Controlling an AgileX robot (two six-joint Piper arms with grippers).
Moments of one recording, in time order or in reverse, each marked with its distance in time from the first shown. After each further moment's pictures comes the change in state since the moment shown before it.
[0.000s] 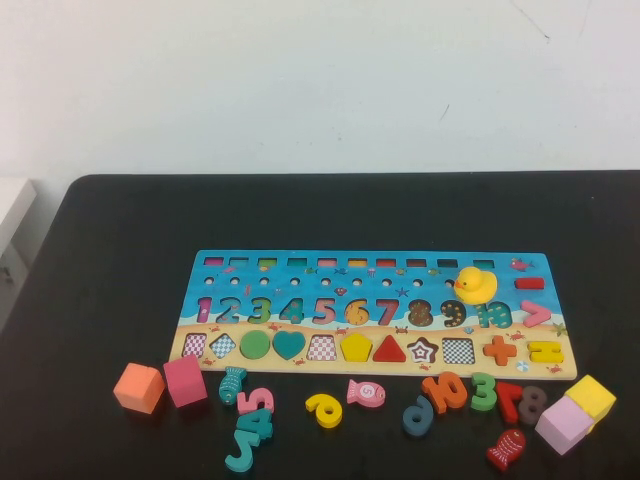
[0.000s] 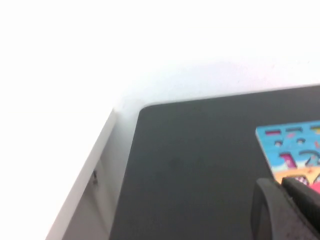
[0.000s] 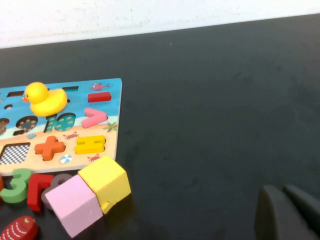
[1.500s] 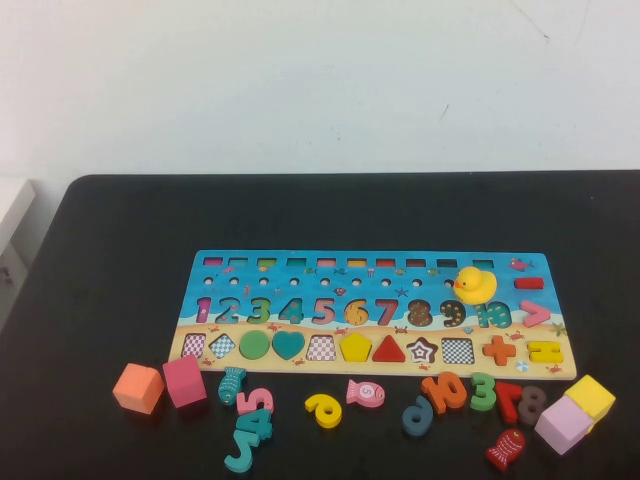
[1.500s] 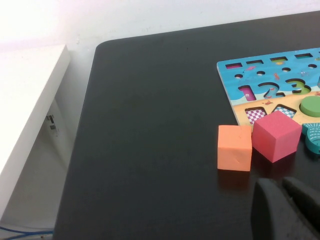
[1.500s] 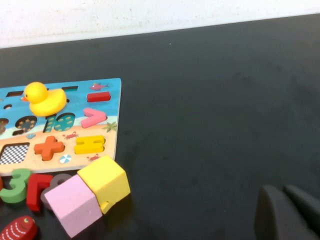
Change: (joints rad) right arm 0.000 0.000 0.000 0.000 0.000 0.000; left arm -0.085 -0.005 0.000 -0.034 0.203 0.008
